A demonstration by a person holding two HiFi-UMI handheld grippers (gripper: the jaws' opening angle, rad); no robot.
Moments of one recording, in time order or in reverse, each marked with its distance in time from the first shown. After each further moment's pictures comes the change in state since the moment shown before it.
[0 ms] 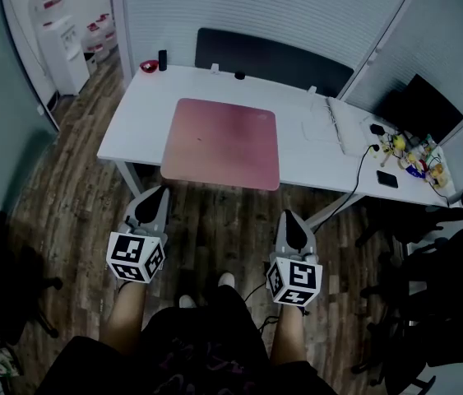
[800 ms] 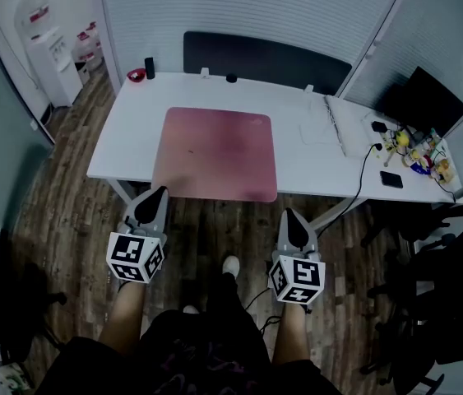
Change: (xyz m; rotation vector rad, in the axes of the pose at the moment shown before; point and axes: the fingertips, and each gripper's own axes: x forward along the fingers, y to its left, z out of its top) left arm 0.078 0.011 -0.005 0.052 0.024 -0.039; right arm 0.063 -0.035 -0.009 0.066 -0.001 -0.007
